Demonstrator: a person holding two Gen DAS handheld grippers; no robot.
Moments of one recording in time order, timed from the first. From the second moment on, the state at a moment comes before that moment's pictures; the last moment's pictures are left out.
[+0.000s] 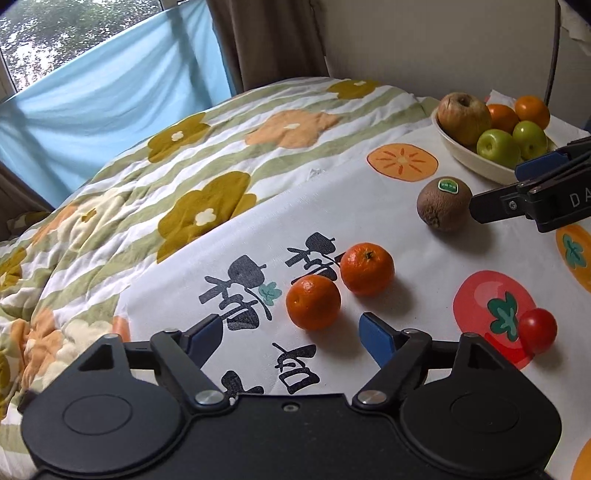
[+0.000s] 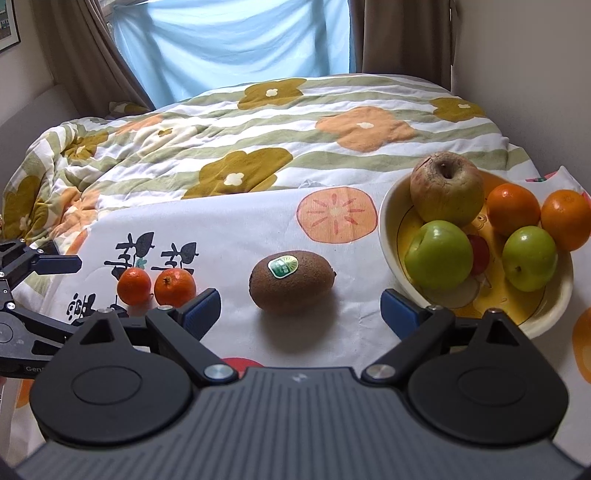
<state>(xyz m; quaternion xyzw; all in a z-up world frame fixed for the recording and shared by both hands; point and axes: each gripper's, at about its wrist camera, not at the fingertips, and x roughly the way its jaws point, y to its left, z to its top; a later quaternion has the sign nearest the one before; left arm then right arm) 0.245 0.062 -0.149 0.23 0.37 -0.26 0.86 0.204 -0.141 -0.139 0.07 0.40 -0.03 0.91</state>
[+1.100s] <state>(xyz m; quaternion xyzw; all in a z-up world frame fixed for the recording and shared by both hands) 0.260 0.068 -0.162 0.23 0.38 -0.28 0.85 0.241 -0.132 -0.171 0.04 0.40 -0.02 0.91</state>
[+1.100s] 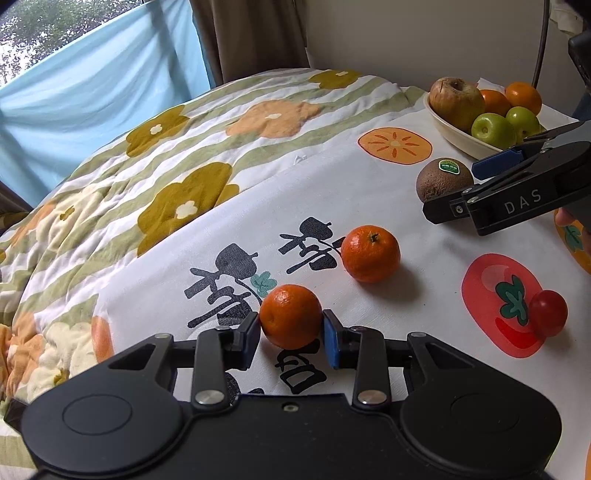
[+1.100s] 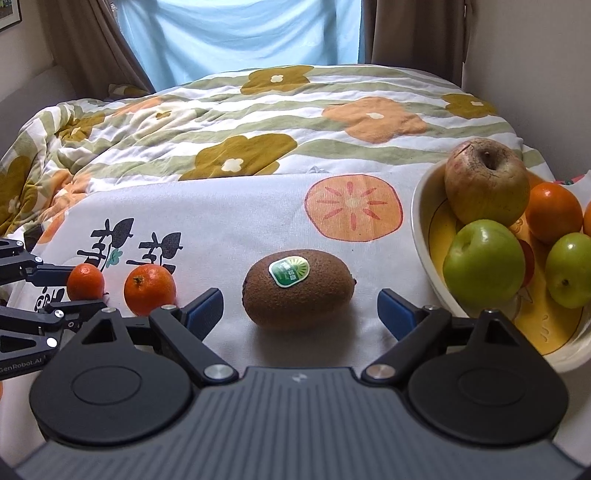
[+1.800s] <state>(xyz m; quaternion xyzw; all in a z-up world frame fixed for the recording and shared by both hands) 0.239 0.087 -0.146 0.21 0.39 -0.21 0.87 0.222 -0.127 -0.154 0.01 0.39 0.03 0.92</state>
